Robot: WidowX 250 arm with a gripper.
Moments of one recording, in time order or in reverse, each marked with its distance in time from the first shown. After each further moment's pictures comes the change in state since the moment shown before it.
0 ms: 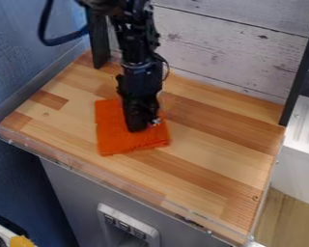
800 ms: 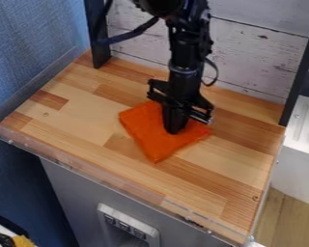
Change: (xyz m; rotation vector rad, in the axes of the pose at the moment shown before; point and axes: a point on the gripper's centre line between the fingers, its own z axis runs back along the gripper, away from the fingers) arm 0.049 -0.036 0.000 0.067 -0.040 0.349
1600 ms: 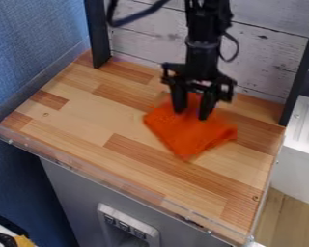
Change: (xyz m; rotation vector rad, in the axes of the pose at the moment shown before) arm 0.005 -0.011 0.043 -0.066 0.016 0.084
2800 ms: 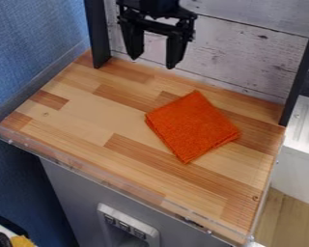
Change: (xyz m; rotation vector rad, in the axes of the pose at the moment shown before) arm -0.017 0.051 0.073 0.027 -0.056 -0.008
